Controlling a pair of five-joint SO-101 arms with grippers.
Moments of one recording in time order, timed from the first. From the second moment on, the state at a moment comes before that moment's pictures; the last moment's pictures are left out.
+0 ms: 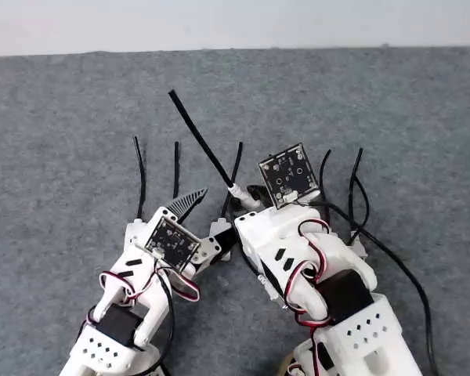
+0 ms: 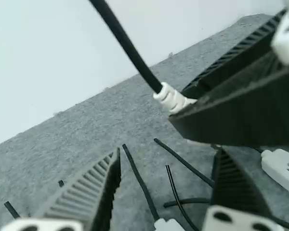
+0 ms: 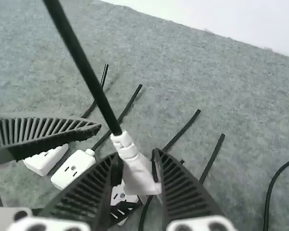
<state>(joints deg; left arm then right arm) 23.7 -82.2 89.0 20.6 -4.4 -32.9 -62.2 50.3 52.7 -1.6</state>
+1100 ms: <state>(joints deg) 14.4 -82.2 88.1 19.9 -4.3 -33.9 -62.7 51.0 52.8 -1.8</state>
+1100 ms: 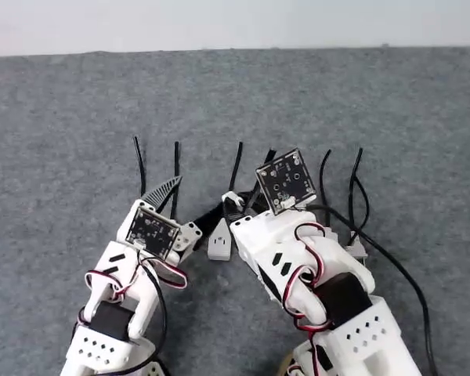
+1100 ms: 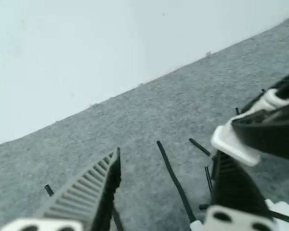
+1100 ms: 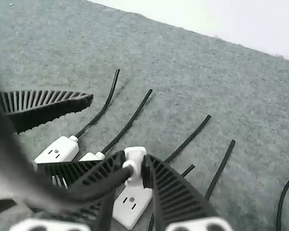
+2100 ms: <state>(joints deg) 12.1 -82.4 85.9 19.2 -4.4 -34.0 -62.2 52.0 53.2 -1.5</state>
